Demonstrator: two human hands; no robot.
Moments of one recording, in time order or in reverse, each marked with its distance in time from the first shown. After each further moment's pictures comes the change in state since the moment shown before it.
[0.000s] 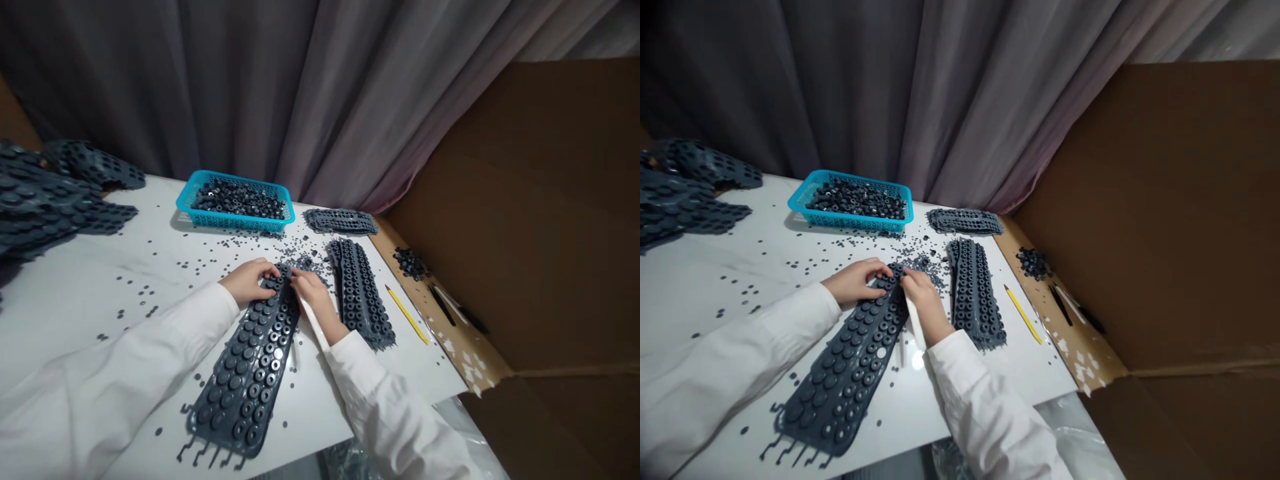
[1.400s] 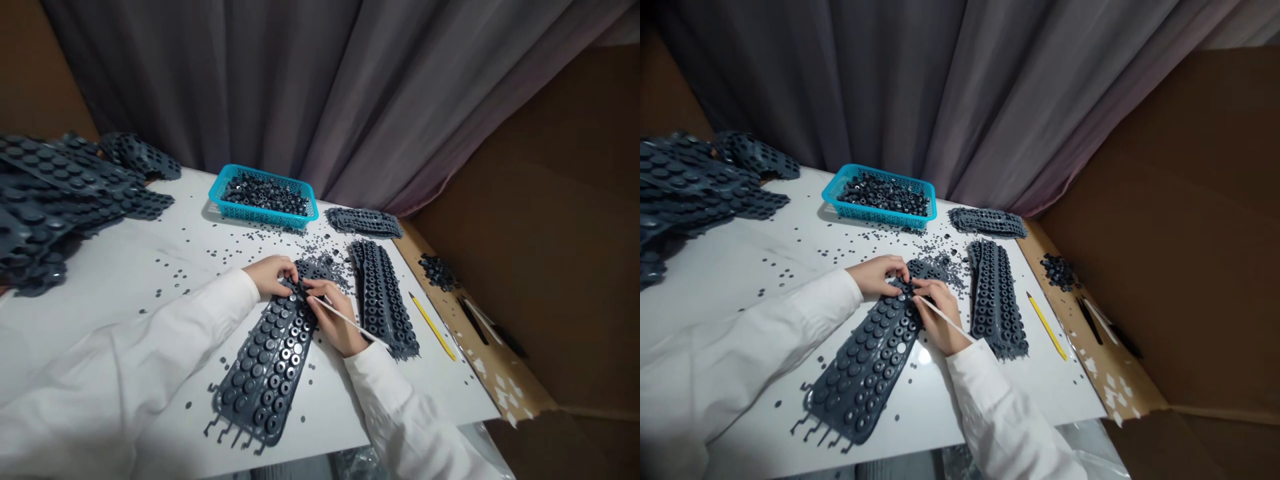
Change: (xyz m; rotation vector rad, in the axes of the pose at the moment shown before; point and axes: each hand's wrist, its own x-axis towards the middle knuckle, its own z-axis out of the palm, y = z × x) left_hand 0.000 -0.003 -0.007 -0.031 -0.114 0.072; right_hand -0.010 -0.028 -0.011 0.325 0.001 0.080
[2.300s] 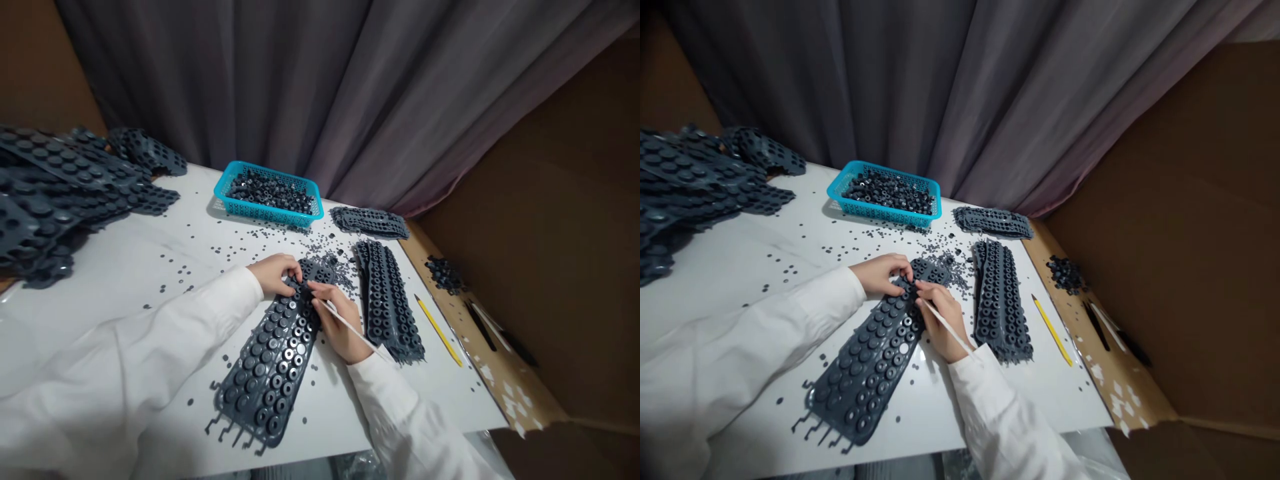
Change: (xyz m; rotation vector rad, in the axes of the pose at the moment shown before) left_hand 0.000 0.000 0.001 0.023 -0.002 -0.003; right_hand -0.006 -0.006 -0.001 -0.020 -0.027 -0.017
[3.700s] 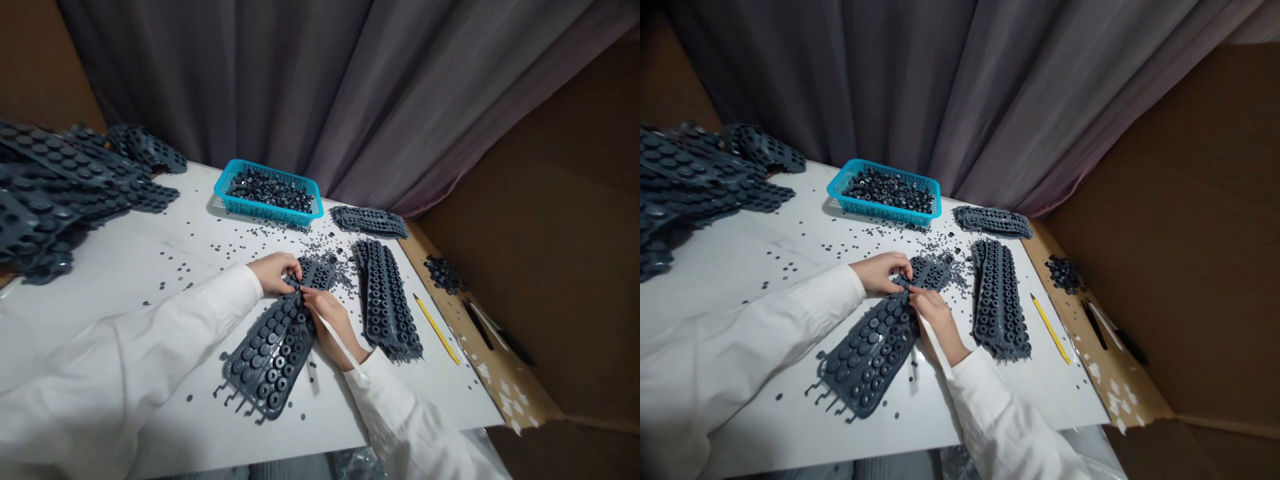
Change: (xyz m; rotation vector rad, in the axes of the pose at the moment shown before) left_hand 0.000 0.000 0.001 0.018 -0.003 -0.021; right_hand -0.007 0.005 0.012 -0.144 -0.093 -0.061
